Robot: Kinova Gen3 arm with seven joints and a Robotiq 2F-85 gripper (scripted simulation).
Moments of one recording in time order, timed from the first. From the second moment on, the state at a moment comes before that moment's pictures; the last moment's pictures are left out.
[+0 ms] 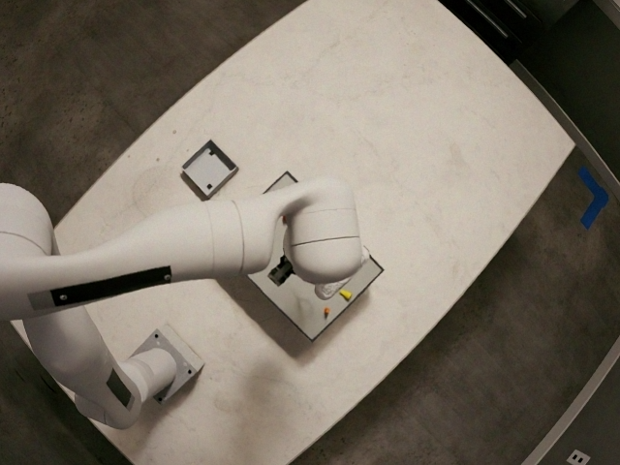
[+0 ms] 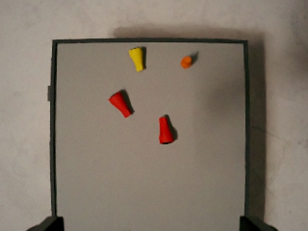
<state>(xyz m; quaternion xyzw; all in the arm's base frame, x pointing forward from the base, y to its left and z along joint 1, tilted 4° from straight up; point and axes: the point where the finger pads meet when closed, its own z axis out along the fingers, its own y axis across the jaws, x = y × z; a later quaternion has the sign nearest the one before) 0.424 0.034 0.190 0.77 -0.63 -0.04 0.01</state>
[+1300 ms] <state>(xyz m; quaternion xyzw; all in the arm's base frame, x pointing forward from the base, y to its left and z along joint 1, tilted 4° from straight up) 0.424 0.033 0.189 0.77 -0.63 -0.04 0.01</state>
